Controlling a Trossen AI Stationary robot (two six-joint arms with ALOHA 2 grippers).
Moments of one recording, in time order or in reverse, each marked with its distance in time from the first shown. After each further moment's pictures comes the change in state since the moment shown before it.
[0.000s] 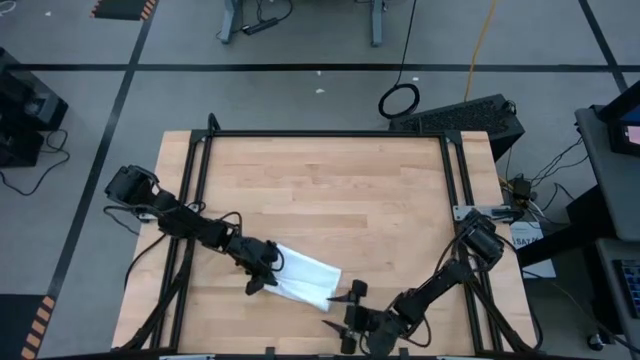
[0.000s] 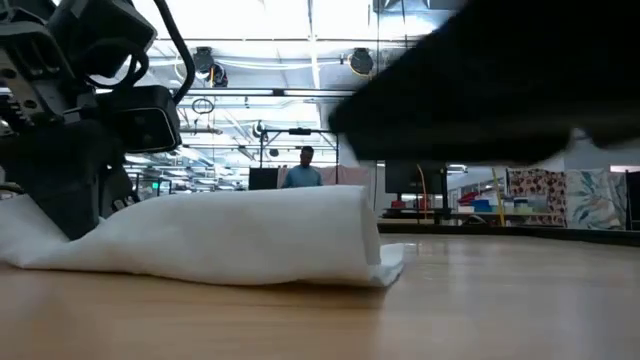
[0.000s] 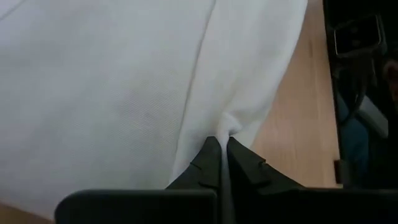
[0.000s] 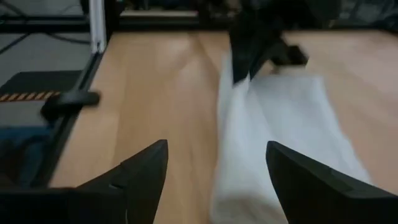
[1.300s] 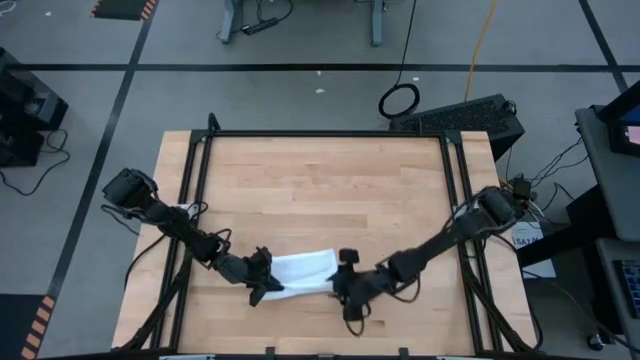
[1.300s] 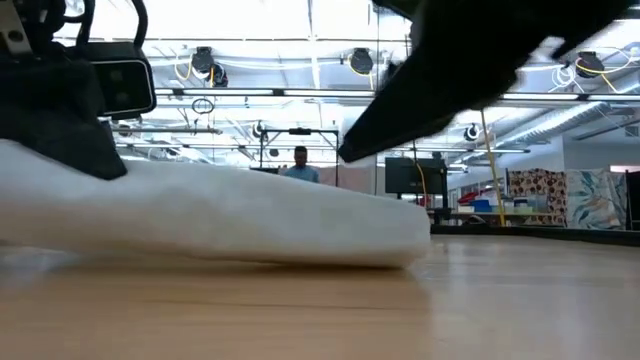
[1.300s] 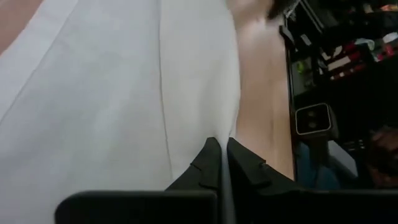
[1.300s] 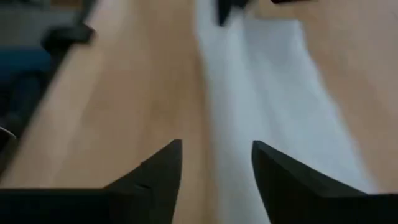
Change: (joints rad) left arm -0.234 0.006 0.002 0.205 -0.450 -0.299; right arm -0.245 -0.285 -0.072 -0.397 -0.569 -0.135
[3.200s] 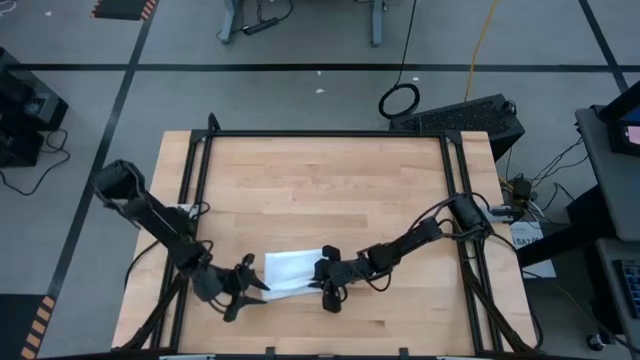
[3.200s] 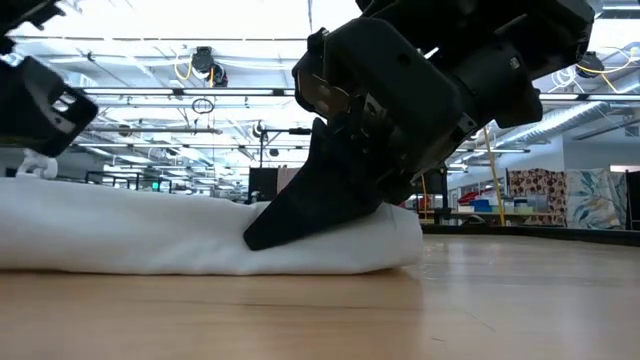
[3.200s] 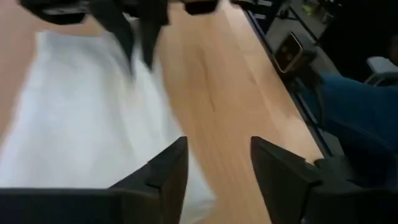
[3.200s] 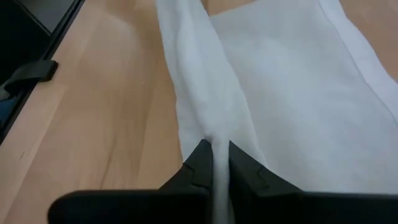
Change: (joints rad) left arm -0.235 -0.152 -0.001 -0.172 -0.244 0.489; right arm -0.151 0.237 0.016 0.340 -0.201 0.100
